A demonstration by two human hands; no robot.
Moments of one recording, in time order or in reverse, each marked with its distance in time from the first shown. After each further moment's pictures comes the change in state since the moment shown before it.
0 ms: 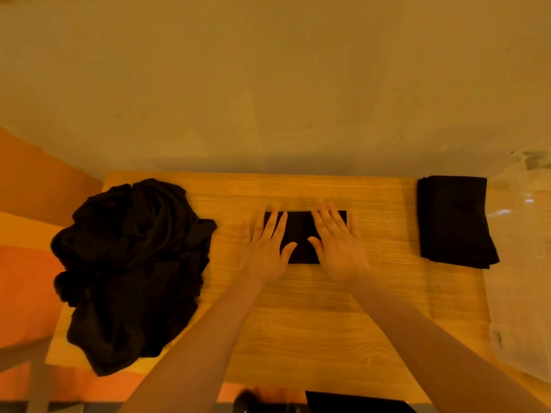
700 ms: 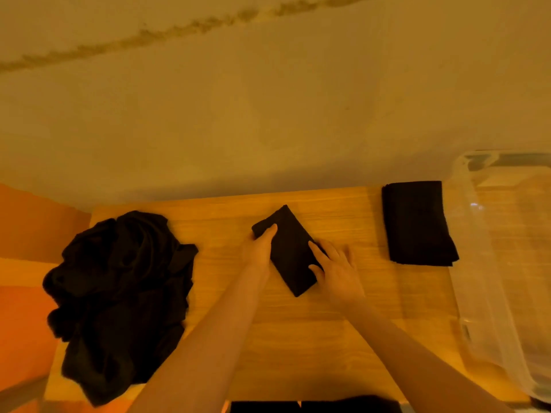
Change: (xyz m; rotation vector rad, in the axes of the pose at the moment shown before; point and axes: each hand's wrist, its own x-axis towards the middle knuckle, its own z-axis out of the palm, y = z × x) left_hand 0.035 0.077 -0.056 -1.489 0.089 -0.916; right_hand -0.042 0.030 -0.012 0.347 -0.067 0.149
